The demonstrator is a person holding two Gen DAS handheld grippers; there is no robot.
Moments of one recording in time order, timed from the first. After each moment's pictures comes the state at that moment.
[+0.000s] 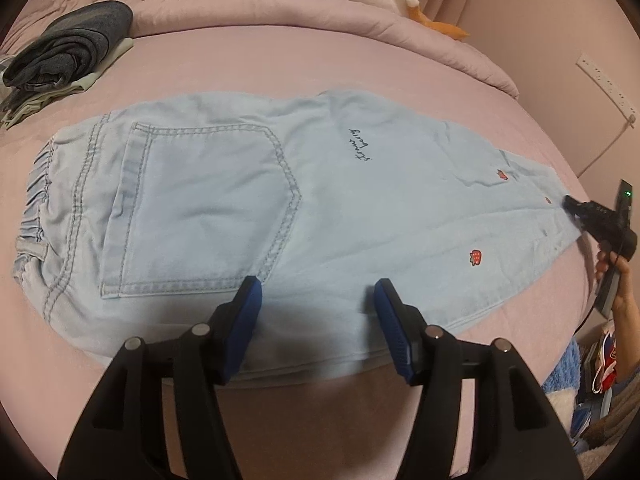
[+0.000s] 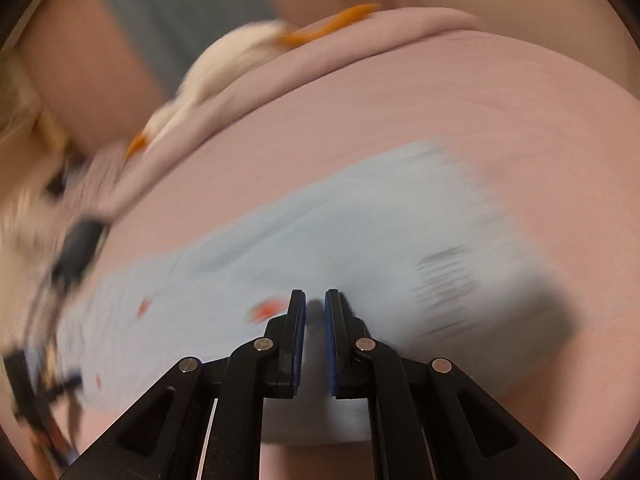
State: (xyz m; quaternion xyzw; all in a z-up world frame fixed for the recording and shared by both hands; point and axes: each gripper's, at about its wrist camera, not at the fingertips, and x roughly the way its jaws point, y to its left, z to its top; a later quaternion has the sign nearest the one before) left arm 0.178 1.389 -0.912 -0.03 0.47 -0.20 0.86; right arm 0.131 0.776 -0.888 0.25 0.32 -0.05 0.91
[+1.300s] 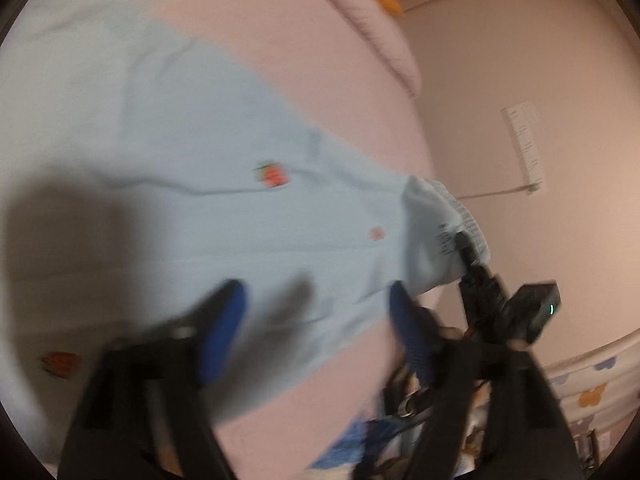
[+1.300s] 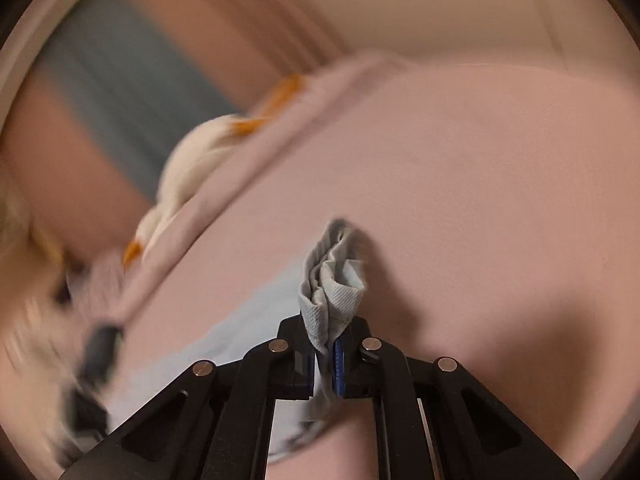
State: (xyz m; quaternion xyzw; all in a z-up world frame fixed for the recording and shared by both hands) left arm 0.203 1.219 -0.915 -0.30 0.55 -0.41 0.66; right arm 0.094 0.825 -0.840 0.24 0.21 -0.06 0.95
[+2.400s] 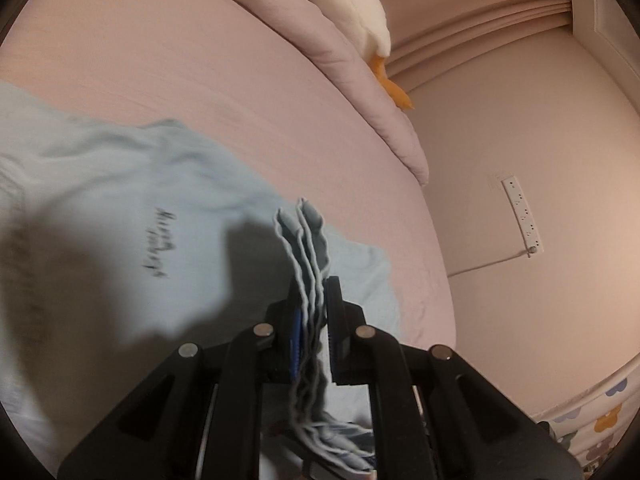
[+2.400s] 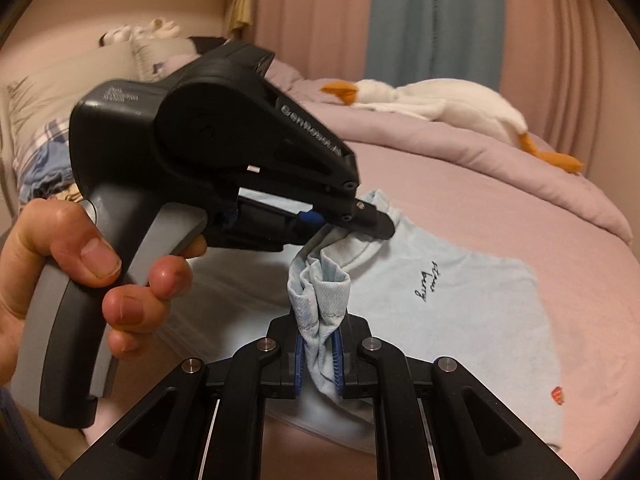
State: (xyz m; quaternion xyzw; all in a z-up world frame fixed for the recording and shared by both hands) left arm 0.261 1.347 -0.880 -0.32 0.46 -0.33 0.76; right arm 0.143 1.138 -0.876 -0.12 0.27 0.15 0.94
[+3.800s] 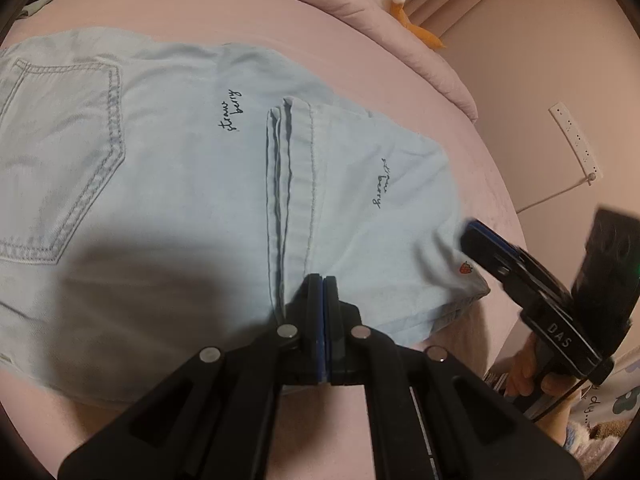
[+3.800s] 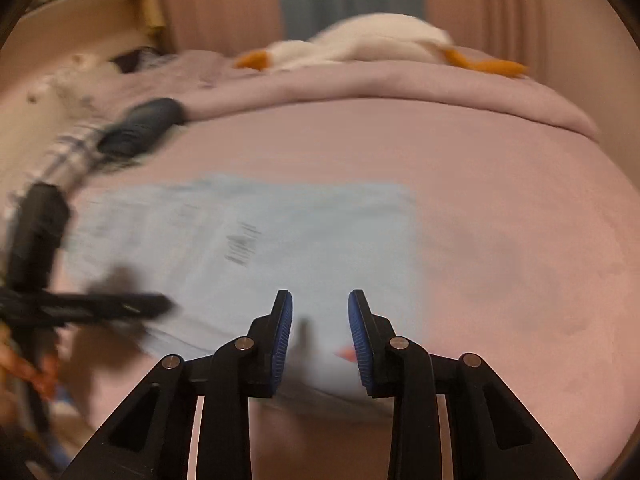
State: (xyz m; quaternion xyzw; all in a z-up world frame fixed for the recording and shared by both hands) left arm 0.192 1.372 -0.919 -0.18 0.50 -0.29 0.79; right arm 0.150 1.026 -0.847 0.01 0.36 0.13 0.92
